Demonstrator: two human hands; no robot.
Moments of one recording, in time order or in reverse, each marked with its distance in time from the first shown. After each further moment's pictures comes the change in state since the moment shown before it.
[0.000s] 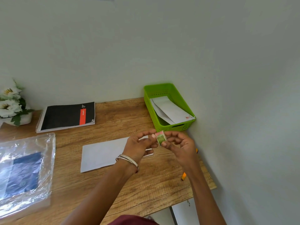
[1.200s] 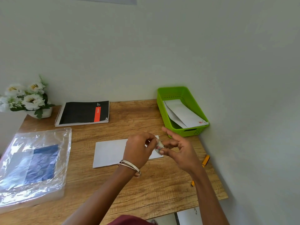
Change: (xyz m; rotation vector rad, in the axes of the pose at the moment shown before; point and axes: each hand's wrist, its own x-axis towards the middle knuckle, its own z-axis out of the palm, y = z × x) left_hand -0.003 0.001 -0.032 0.948 0.247 0.708; right_hand 0.008 -0.004 0.026 -0.131 -0.342 -0.029
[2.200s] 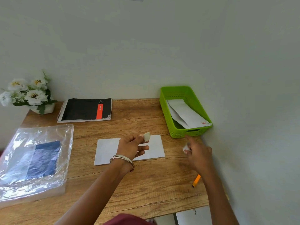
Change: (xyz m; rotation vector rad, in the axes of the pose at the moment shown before) left_hand 0.002 -0.015 -0.011 -0.837 0.022 -0.858; right_hand 0.002 0.028 -0.041 -1.081 0.135 0.330
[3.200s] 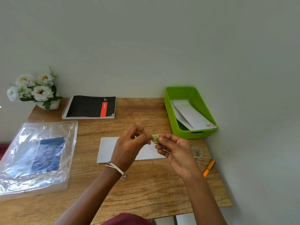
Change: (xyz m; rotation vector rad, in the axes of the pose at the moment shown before) left_hand 0.003 -0.003 -0.027 0.851 0.039 1.142; right_hand -0.021 -0.093 -0.018 1.642 -0.318 0.203
